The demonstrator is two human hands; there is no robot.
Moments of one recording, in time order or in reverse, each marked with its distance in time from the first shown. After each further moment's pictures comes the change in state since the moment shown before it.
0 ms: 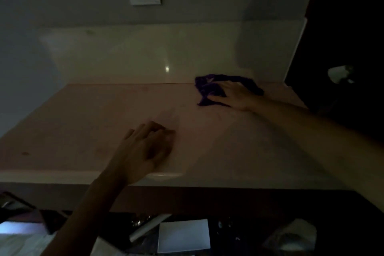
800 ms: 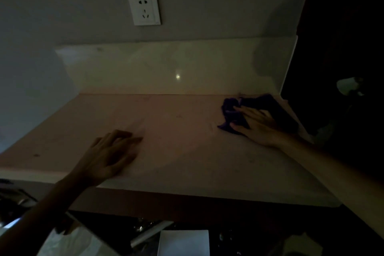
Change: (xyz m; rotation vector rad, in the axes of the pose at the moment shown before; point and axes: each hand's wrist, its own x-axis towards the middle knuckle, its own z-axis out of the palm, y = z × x) left_hand -0.028 -0.048 -0.022 0.035 -0.033 -0.141; right_hand -0.103 0.023 -0.017 -0.040 -0.092 0.149
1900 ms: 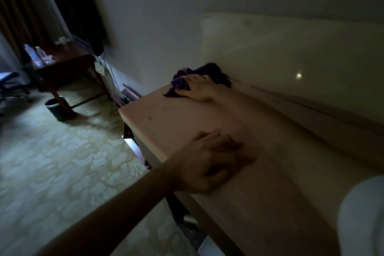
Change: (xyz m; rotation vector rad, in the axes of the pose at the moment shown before) left_hand 0.004 -0.014 0.007 0.030 0.016 -0.002; right_hand 0.285 -0.458 0.095 -0.050 -0.198 -0.890
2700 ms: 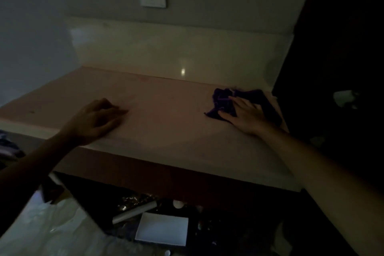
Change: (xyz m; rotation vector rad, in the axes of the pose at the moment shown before) left_hand 0.000 0.000 0.011 -0.042 0.225 0.141; right_hand -0.558 0.051 0.005 0.017 0.145 0.920
